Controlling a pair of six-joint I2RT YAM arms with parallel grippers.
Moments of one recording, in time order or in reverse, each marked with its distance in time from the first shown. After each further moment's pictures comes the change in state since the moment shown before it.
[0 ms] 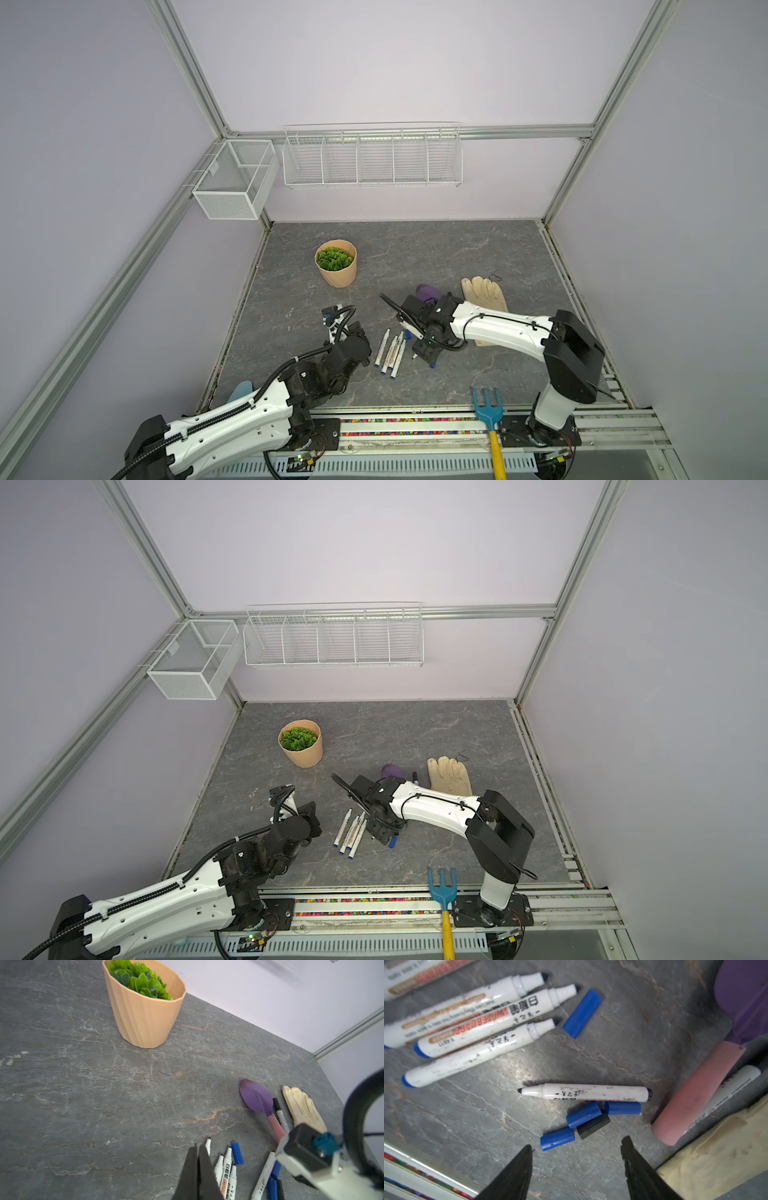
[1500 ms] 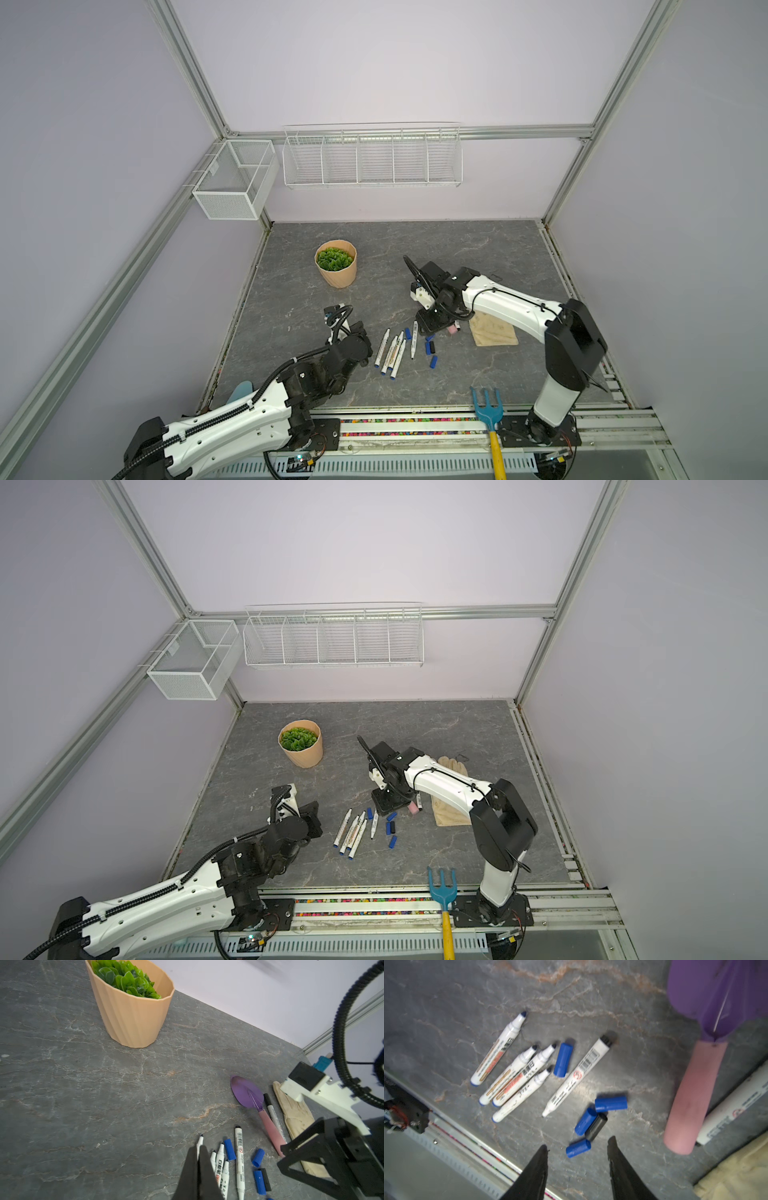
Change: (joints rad) left arm 0.000 0.014 -0.003 0.035 0.055 0.038; right arm -0.258 0.069 0.162 -0.022 -0.343 0.196
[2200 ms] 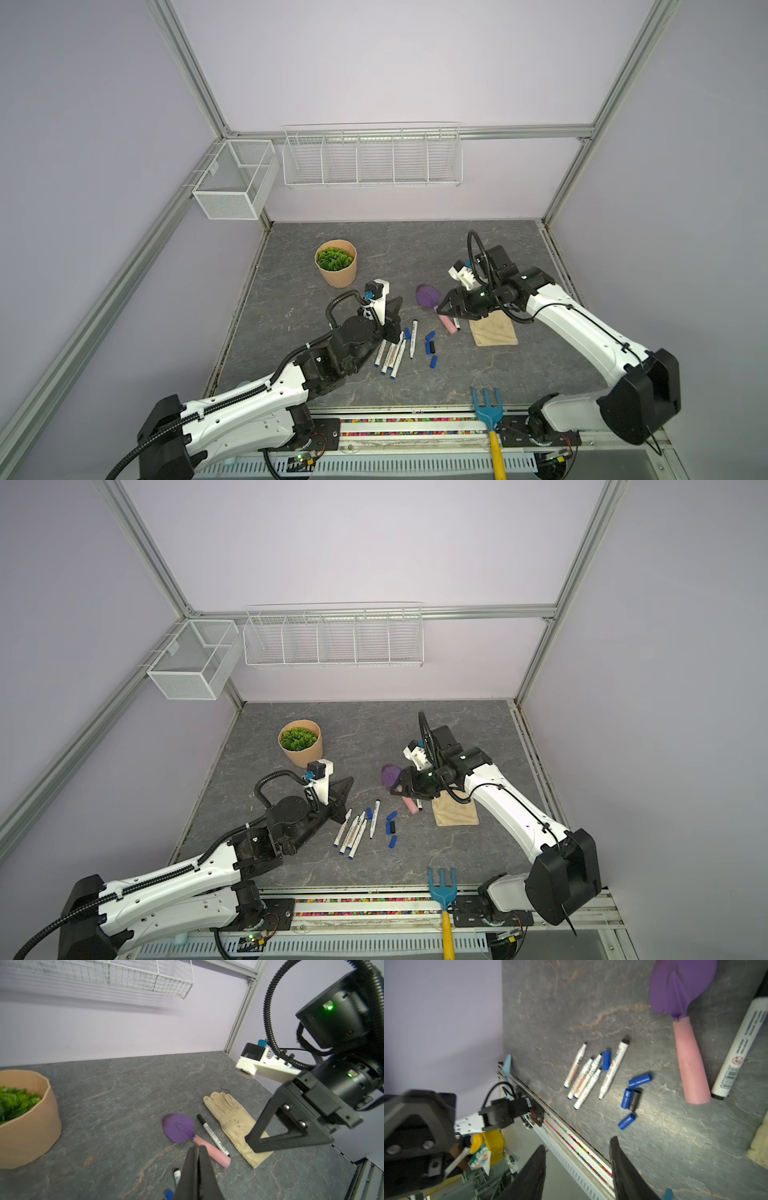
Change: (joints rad) left arm -0.007 0.174 0.134 0.444 0.250 0.518; right arm -0.254 -0.425 -0.243 0.082 -0.404 0.176
